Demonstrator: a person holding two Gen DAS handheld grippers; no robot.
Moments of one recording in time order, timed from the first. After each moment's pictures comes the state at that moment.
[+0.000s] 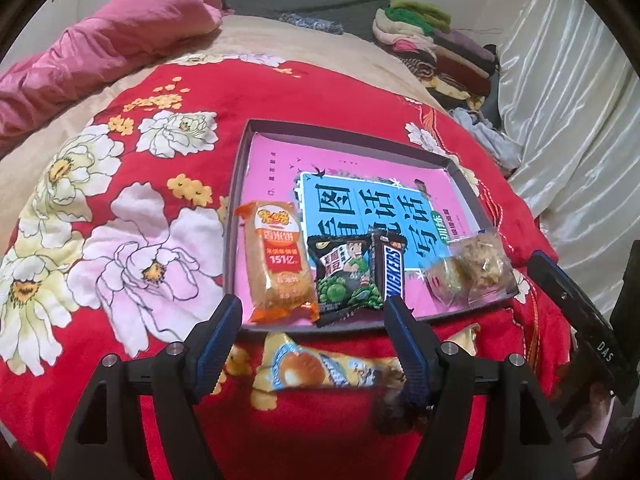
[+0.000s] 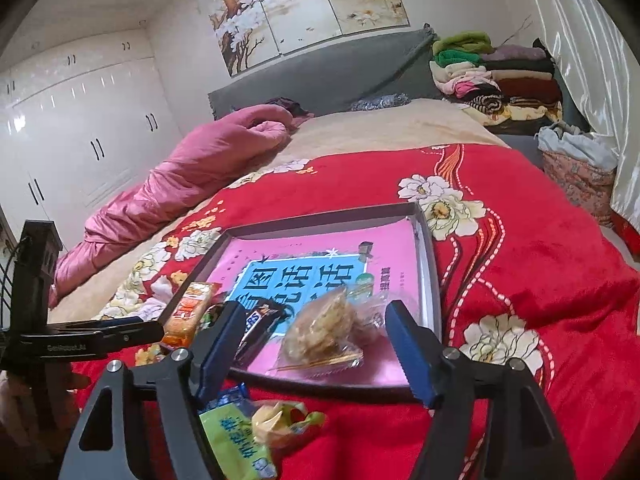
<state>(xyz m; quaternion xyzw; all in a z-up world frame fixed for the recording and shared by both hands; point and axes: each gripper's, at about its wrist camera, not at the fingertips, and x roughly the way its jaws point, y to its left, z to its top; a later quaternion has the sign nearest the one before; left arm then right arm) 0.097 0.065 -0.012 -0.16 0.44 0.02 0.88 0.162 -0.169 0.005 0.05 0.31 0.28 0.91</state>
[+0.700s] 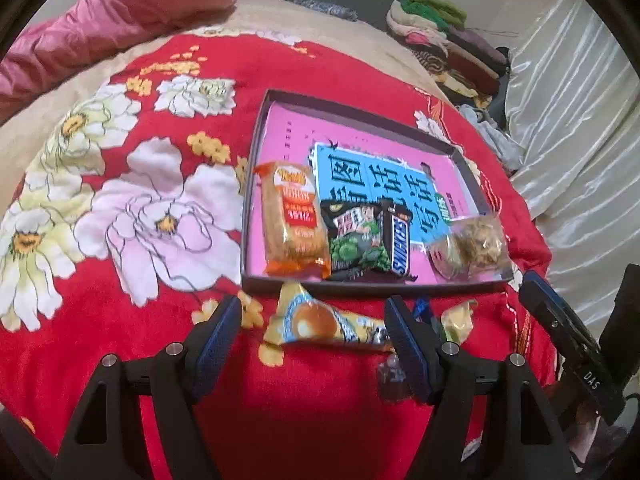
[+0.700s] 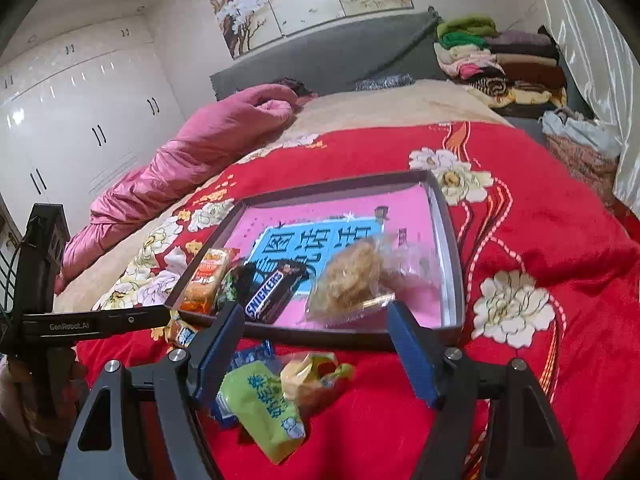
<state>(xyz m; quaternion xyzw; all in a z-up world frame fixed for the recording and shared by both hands) 0.076 0.074 -0.021 -0.20 0.47 0.02 0.86 0.134 -0.159 -0.003 0.04 0.35 0.28 0.89</state>
